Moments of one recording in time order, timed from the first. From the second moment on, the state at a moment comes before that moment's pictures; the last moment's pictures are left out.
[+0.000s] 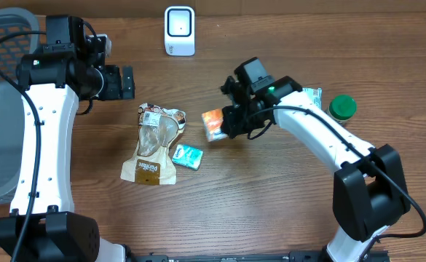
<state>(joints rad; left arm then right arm) 0.07 1.67 1.70 -1.17 0.11 -0.02 0.48 1.87 1.43 -0.84 -0.41 0.20</state>
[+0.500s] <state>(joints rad) 0.07 1.67 1.70 -1.17 0.11 -0.02 0.46 1.87 1.35 -0.85 -0.25 -0.02</state>
